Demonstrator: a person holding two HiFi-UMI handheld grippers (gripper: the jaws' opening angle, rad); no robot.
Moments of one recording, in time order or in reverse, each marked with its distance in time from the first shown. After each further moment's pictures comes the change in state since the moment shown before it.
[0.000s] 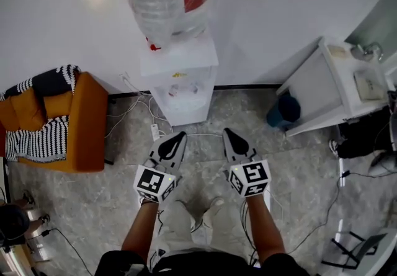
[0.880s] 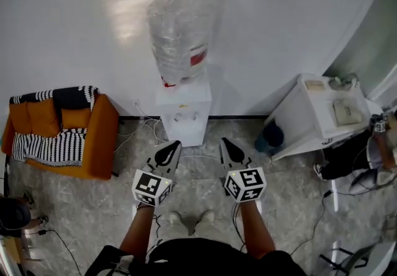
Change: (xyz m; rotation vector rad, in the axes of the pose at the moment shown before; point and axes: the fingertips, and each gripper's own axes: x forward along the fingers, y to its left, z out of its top) left arm -0.074 -0.042 0.191 0.061 -0.031 0.060; right arm -0.098 0.049 0.188 0.025 -0.084 0.019
